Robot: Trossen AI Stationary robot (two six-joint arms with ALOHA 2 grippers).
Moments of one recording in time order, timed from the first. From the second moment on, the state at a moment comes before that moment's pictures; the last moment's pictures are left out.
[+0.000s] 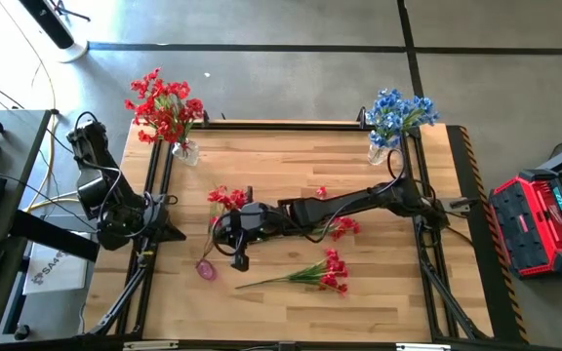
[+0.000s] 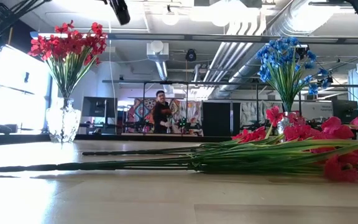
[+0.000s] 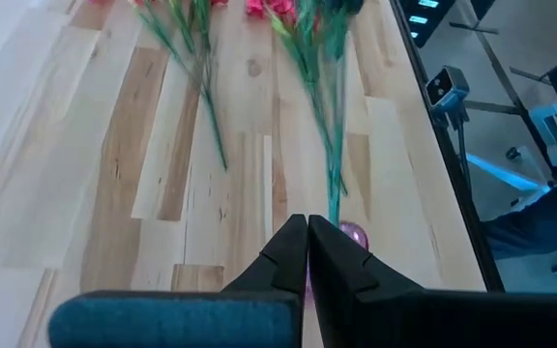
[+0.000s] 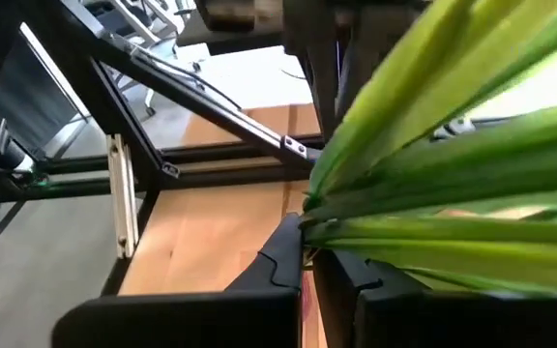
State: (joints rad) left arm -1.03 0.61 0.70 -0.93 -0.63 -0.86; right arm 0.20 2.20 2.00 -0.19 0.03 0.20
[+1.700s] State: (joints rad) left arm -1.03 0.57 0.70 -1.05 -0.81 -0.99; right arm 0.15 2.39 2.27 -0.43 -0.11 0.02
